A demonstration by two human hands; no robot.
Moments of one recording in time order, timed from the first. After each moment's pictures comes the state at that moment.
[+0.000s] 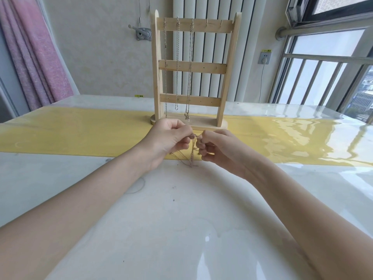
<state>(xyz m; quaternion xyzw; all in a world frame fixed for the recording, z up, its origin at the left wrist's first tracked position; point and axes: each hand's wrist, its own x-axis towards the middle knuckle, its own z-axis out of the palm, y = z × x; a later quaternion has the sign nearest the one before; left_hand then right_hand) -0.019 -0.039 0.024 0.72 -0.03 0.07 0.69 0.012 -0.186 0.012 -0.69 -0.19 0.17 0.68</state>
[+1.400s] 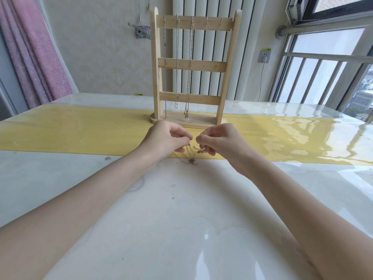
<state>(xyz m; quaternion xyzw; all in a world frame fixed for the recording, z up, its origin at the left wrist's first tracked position) -0.018 -0.035 0.017 0.81 0.00 0.09 0.58 0.008 -0.187 0.016 -0.80 -0.19 0.02 0.57</state>
